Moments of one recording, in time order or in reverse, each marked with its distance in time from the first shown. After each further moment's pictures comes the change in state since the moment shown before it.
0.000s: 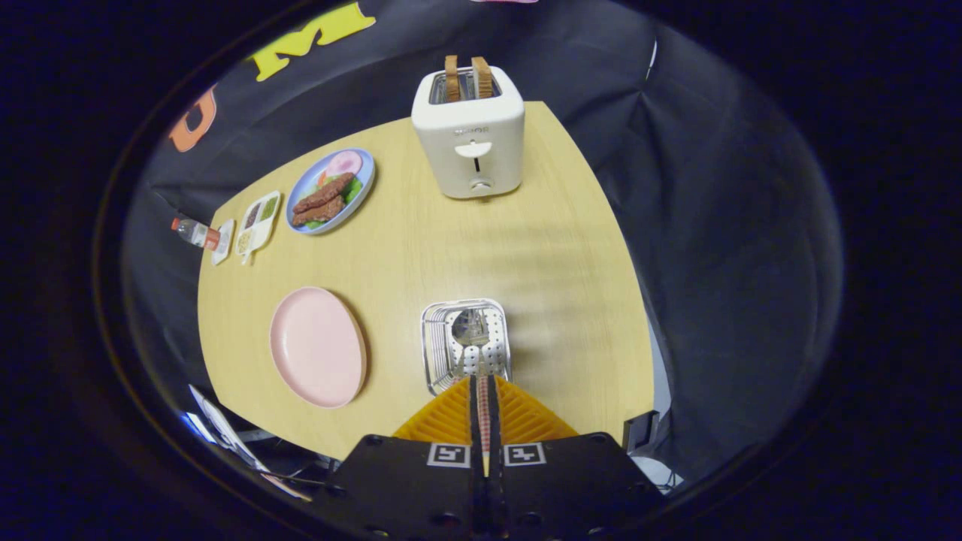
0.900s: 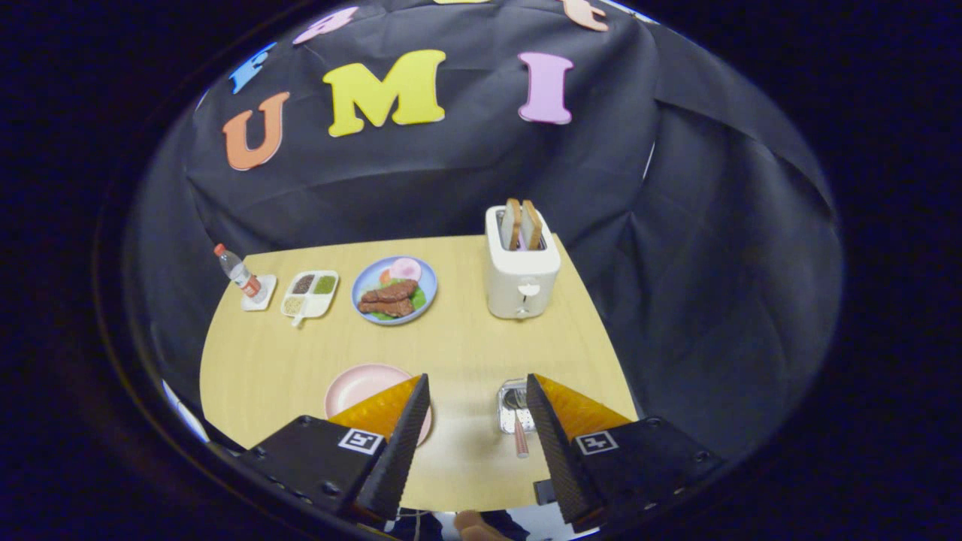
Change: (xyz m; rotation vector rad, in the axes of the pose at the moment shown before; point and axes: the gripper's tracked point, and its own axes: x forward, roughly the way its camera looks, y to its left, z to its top) arm -0.138 0.114 0.024 -0.094 -0.541 -0.048
